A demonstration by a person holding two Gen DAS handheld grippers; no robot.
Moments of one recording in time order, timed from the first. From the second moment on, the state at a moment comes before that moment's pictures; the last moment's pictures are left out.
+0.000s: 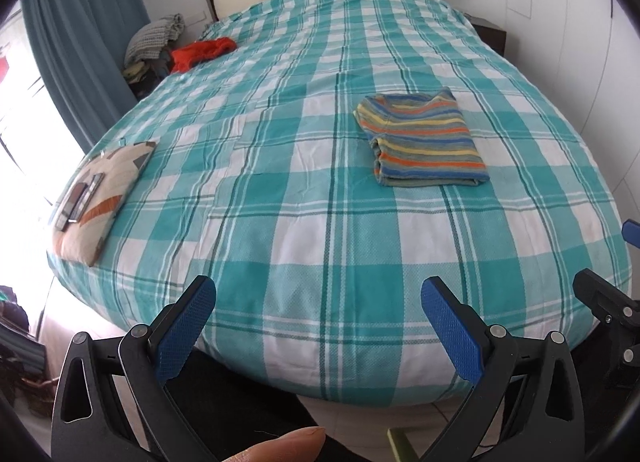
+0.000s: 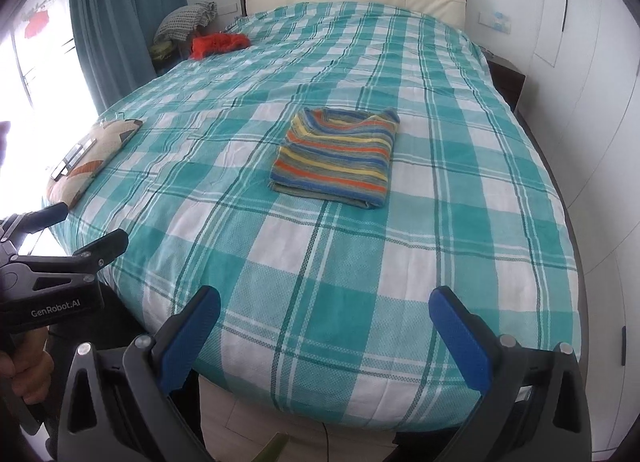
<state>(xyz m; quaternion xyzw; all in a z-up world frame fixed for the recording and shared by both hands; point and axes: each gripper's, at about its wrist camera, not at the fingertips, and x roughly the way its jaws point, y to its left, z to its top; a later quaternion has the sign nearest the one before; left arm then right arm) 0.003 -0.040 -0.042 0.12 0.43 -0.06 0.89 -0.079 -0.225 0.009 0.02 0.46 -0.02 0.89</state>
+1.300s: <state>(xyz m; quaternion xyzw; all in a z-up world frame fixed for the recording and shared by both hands) 0.002 -0.040 -0.028 0.12 0.44 -0.07 0.89 -0.087 -0.217 0.036 0.01 0.45 -0.03 0.89</state>
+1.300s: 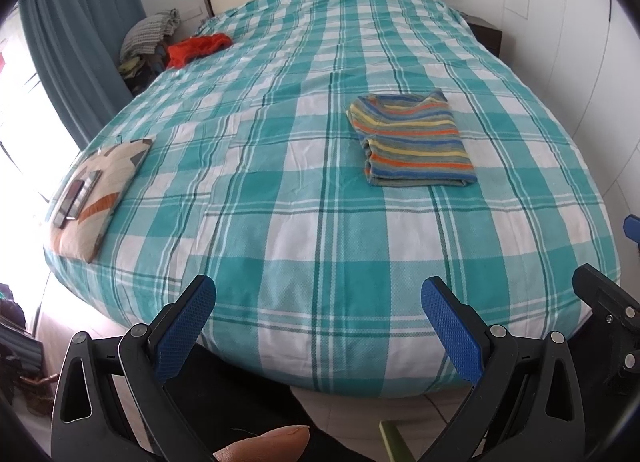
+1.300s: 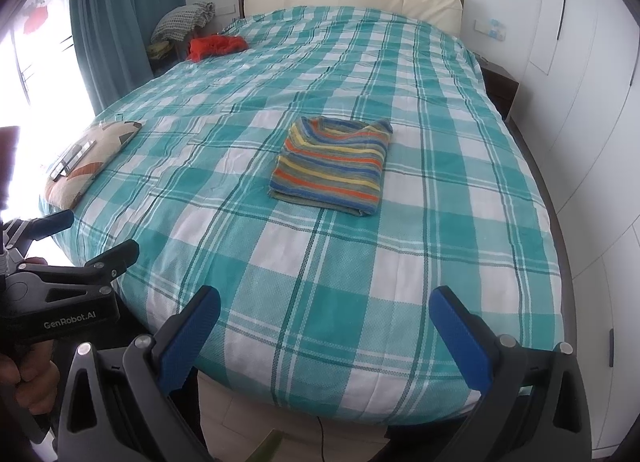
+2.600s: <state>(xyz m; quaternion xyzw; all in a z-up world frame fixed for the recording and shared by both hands) 0.004 -0.051 -0.007 0.11 0.43 -0.10 0.89 -0.078 -0.216 0.064 0.00 0.44 -0.08 0.89</state>
